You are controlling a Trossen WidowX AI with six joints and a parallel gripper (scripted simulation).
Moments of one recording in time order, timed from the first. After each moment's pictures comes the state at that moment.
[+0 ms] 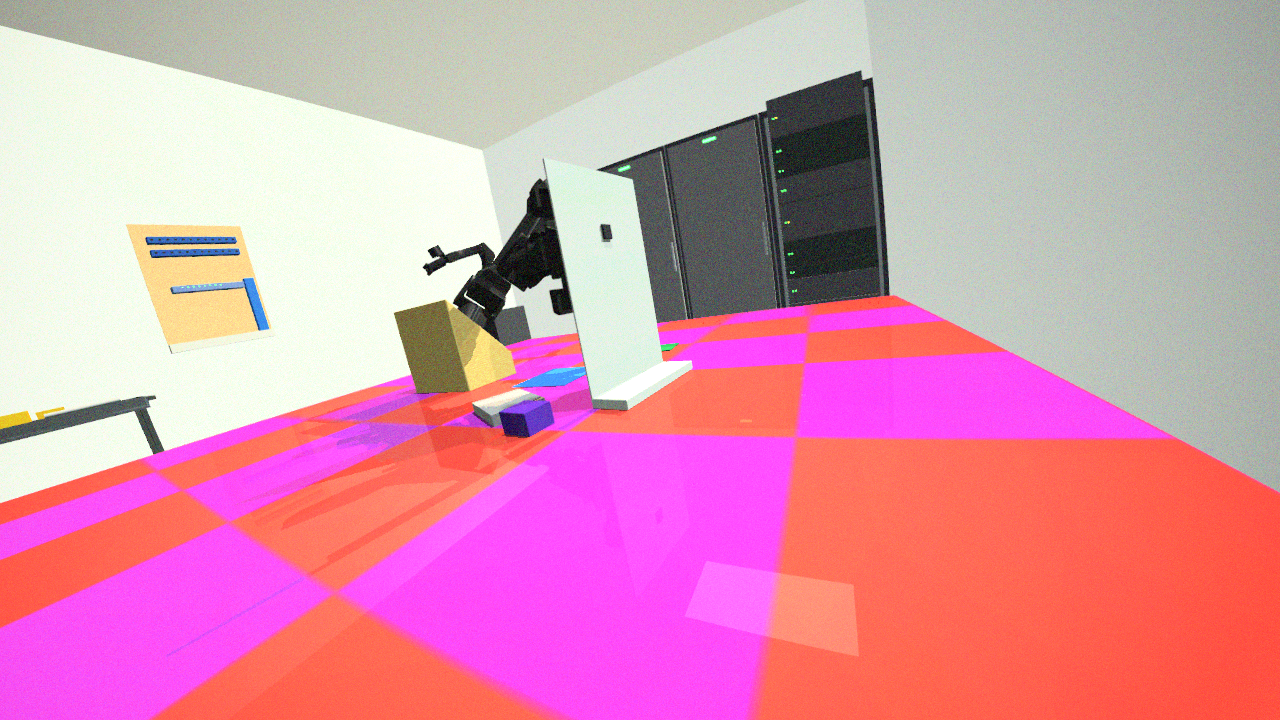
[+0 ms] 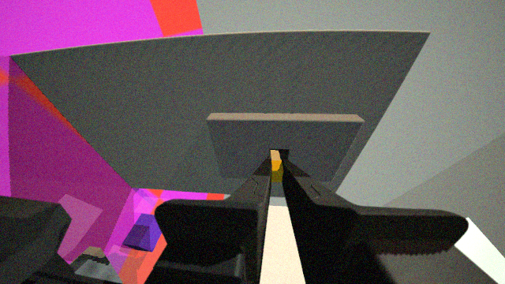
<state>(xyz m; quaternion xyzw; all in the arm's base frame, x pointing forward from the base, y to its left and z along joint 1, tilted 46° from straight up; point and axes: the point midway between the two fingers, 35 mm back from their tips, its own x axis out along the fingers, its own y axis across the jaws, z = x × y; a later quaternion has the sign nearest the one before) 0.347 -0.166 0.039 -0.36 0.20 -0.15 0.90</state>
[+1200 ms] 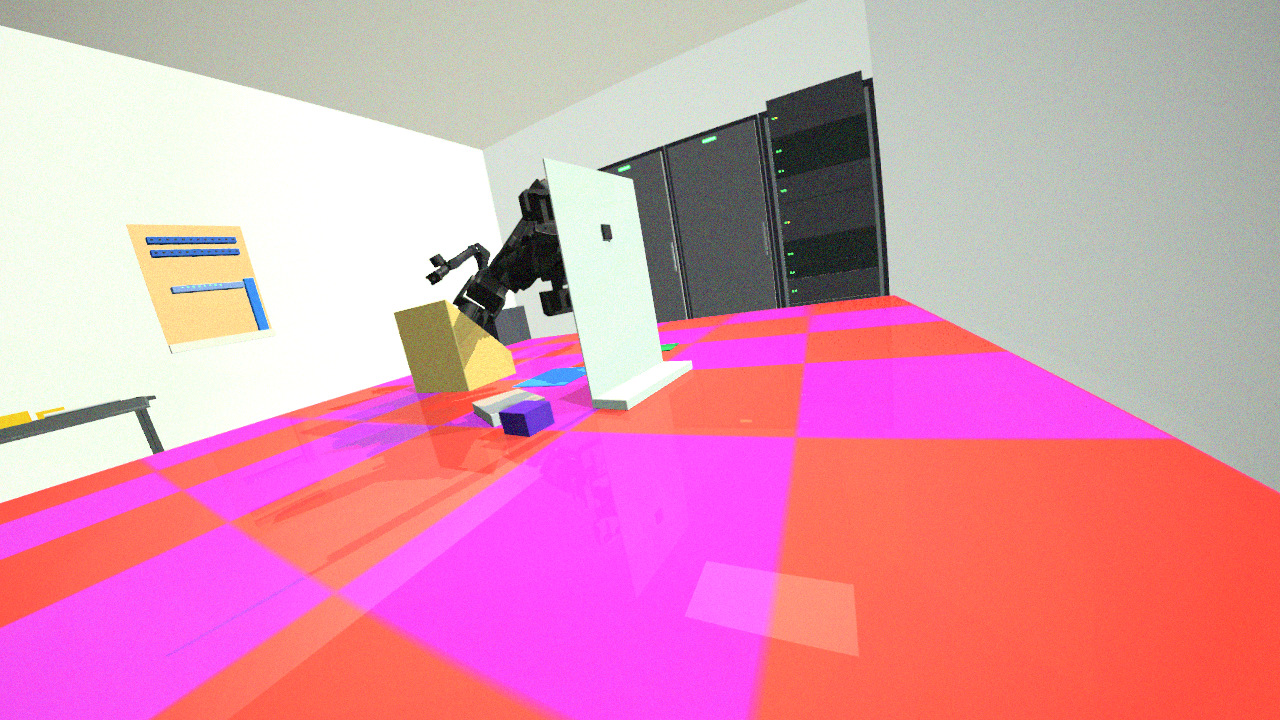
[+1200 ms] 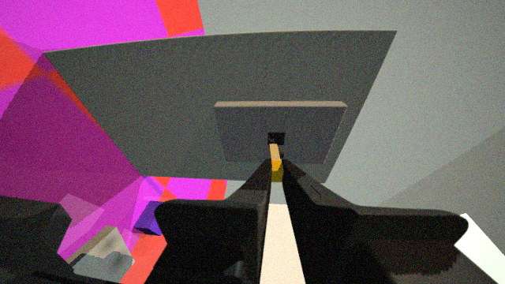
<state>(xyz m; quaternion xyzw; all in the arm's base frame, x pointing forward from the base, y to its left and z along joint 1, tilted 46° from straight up) 0.325 -0.162 0.040 -0.35 0.20 -0.15 0.90</state>
